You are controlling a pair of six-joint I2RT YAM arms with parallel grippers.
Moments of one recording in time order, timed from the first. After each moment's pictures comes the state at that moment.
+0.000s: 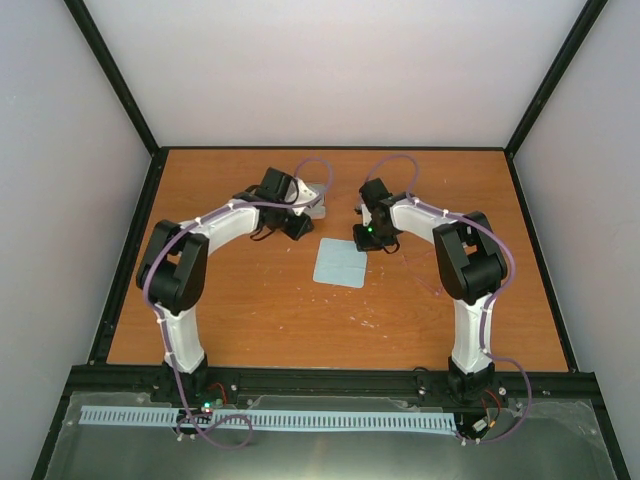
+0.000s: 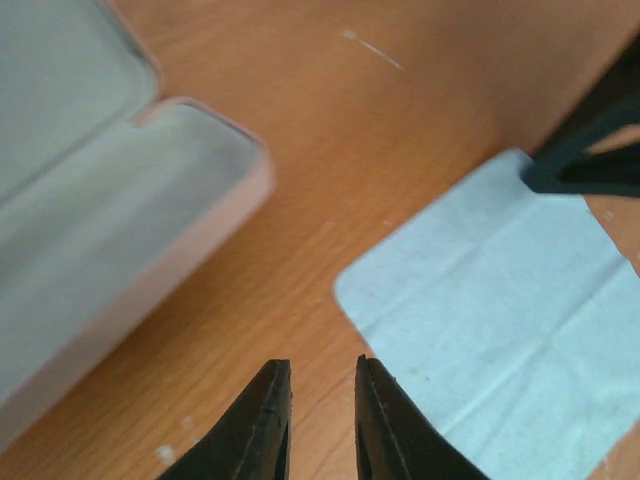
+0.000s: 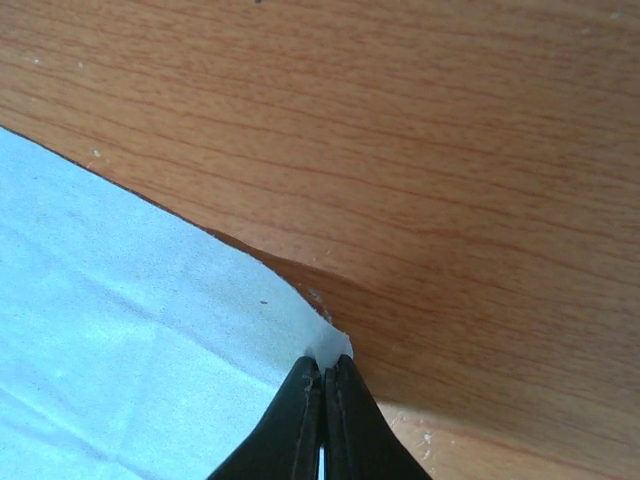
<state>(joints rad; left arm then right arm) -0.43 1.87 1.32 -0.41 0.31 0.17 0.44 2.03 1.39 -0.66 -0.18 0.23</state>
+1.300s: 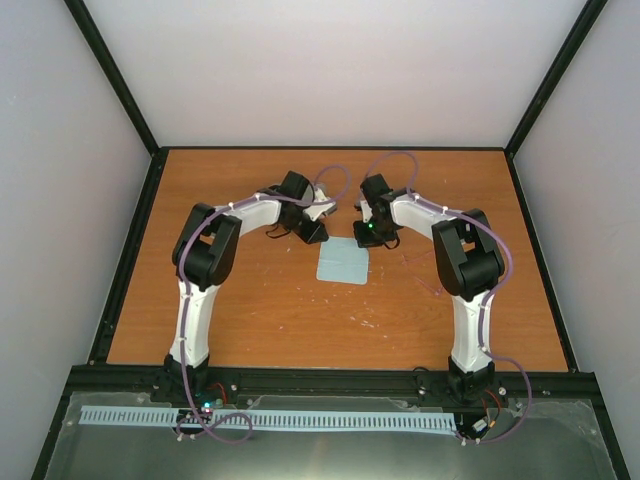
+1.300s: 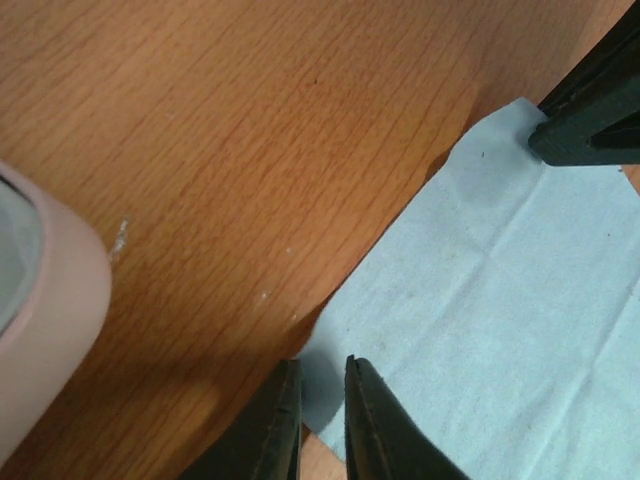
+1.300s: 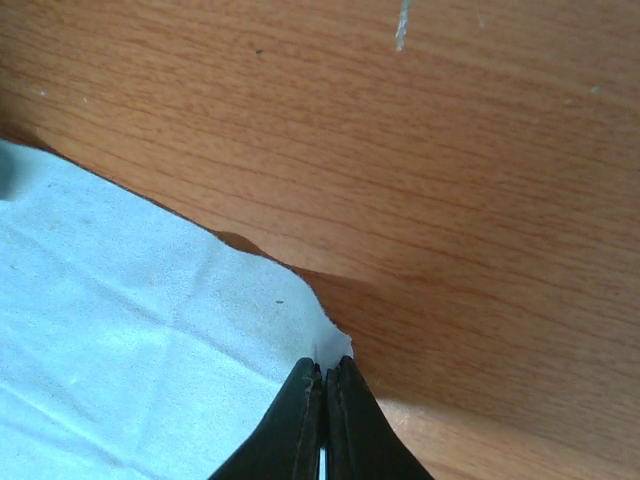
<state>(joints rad) -0.46 2.20 1.55 -0.51 0.51 0.28 0.43 2.06 1.44 -0.69 -0.20 0.17</state>
